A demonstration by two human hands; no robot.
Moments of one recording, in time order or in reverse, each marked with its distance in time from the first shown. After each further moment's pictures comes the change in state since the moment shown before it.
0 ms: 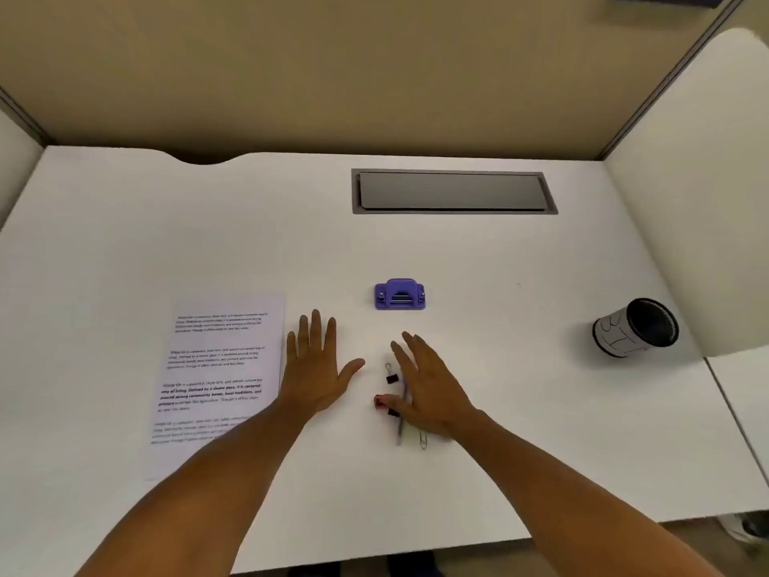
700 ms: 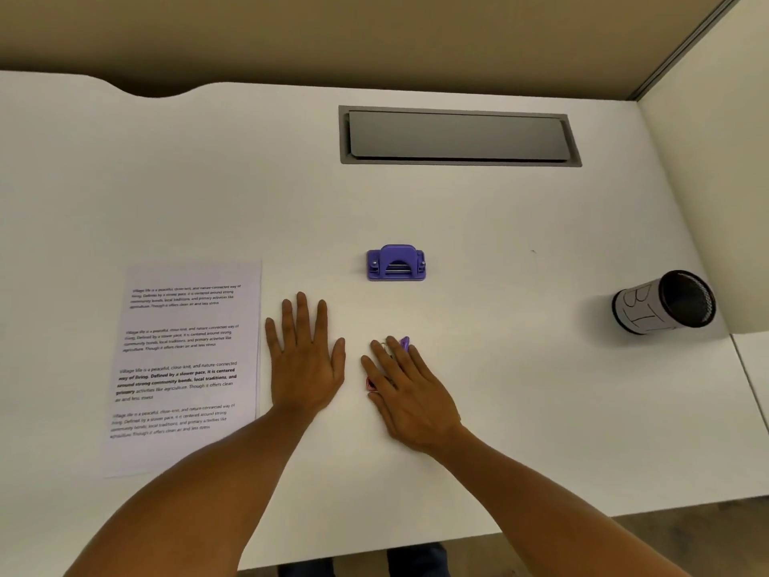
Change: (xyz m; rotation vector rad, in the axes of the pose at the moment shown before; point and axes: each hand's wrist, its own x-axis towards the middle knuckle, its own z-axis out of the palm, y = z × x) left_hand 0.001 0.005 0.052 0.056 0.227 -0.047; right_hand 0.002 0.010 0.073 -0.324 0.119 -0.199
